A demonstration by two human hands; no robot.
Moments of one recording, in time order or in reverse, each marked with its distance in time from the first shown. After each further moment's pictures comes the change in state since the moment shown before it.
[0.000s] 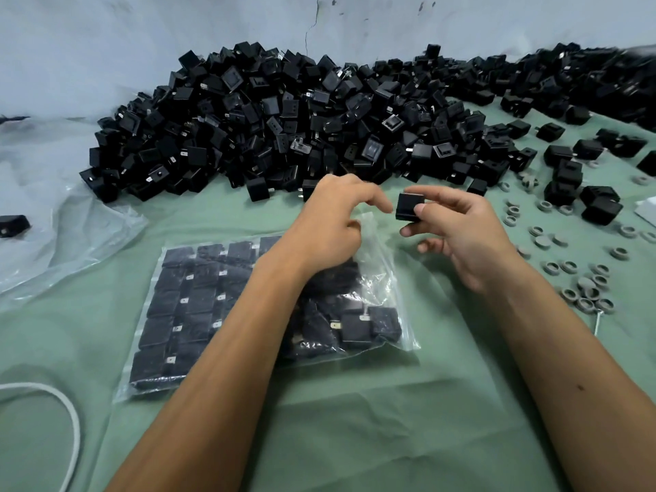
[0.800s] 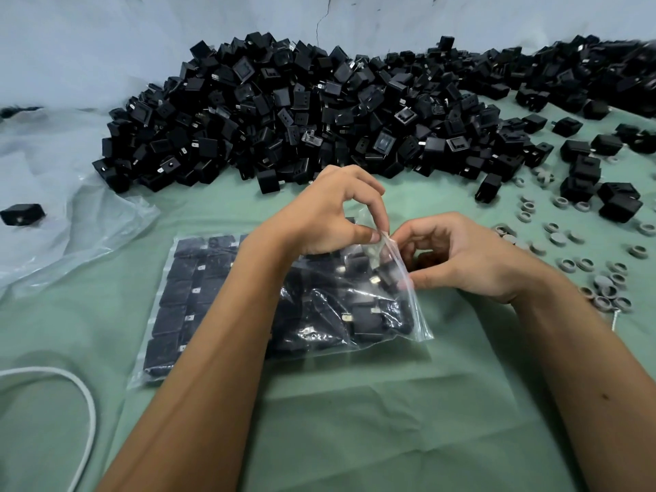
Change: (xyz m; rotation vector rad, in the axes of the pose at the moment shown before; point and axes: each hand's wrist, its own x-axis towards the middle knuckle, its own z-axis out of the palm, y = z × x) left_hand -0.008 0.007 -0.034 -0.063 -0.205 -0.006; right_hand -0.018 -0.009 -0.004 -0.360 -0.639 -0.060
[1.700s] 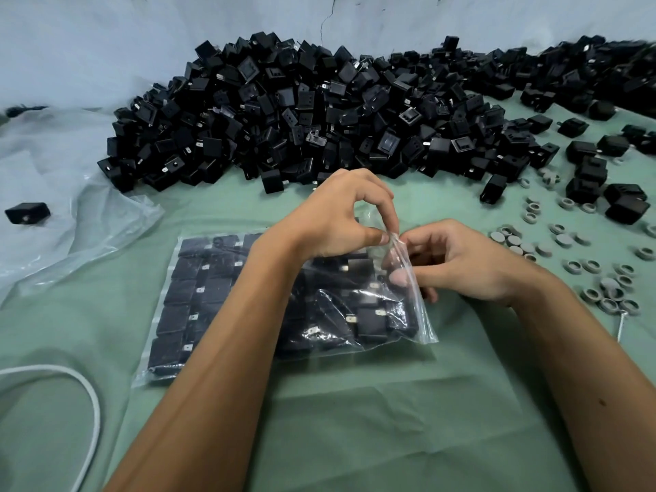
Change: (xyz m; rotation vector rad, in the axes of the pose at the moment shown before) left_hand 0.006 -0.006 0.007 -0.001 0.046 0.039; right_hand 0.006 0.000 0.008 -0.002 -0.060 0.046
